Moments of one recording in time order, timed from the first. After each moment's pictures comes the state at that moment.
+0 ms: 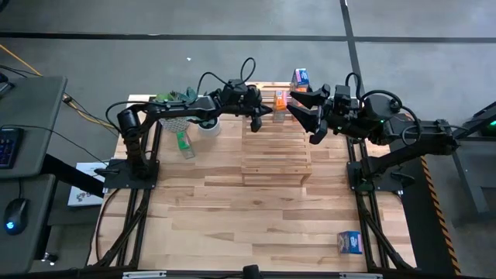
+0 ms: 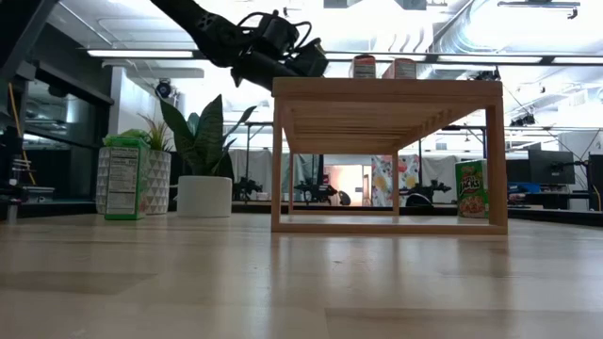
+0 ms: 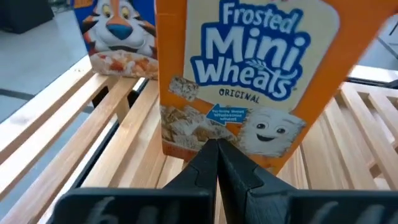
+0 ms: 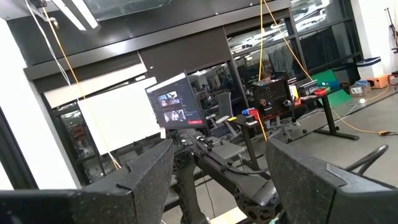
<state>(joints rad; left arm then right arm) 0.45 1.87 1.33 0.14 0.26 0.08 0.07 1.10 1.28 0.09 0.37 0.24</state>
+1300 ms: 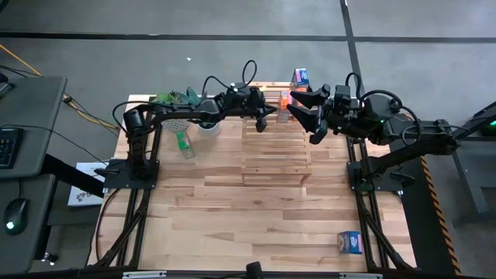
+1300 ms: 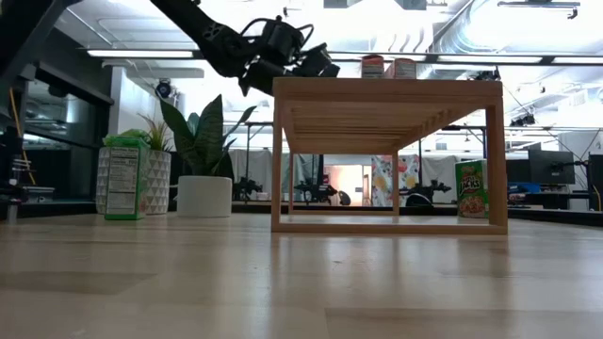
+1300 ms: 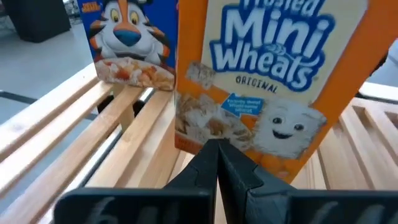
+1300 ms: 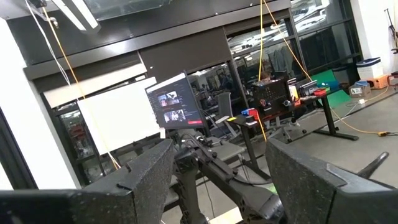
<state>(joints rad) 0.44 1.93 1.33 0.28 0.20 0.02 0.07 1.10 1.28 0.10 0.37 0.24</state>
